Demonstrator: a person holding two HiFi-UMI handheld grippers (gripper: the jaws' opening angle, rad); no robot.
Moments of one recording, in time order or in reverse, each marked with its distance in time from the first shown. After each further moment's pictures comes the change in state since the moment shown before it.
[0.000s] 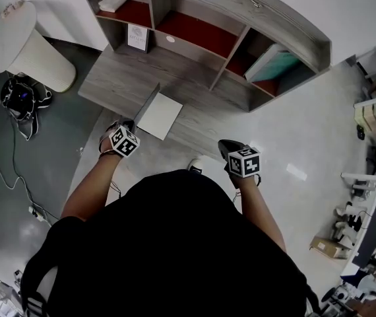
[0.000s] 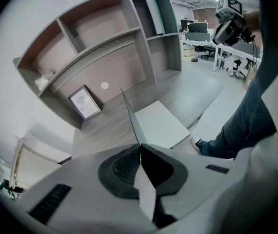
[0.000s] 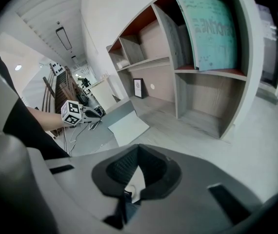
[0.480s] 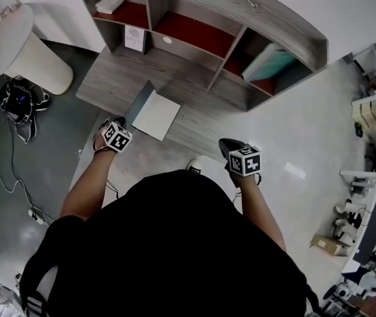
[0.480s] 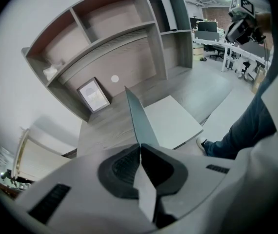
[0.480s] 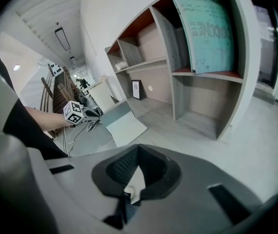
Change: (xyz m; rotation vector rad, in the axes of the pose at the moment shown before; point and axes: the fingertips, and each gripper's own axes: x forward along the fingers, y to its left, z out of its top) left arm 0.010 0.037 -0.021 -0.064 0.037 0.052; right arm -0.006 -0.005 0.004 0.009 -0.008 -0.019
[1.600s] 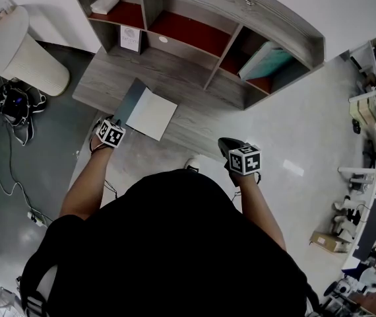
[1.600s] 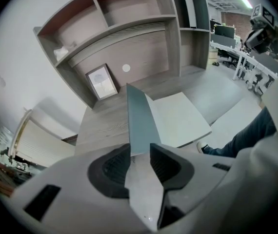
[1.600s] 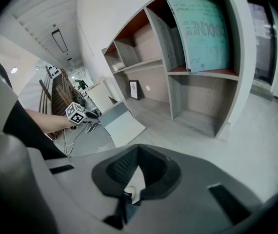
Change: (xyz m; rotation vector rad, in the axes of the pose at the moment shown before) left arm 0.016 0.018 -0.023 -0.151 0.062 0.018; right arm -0.004 -0.009 -0.002 0.029 0.000 -0.008
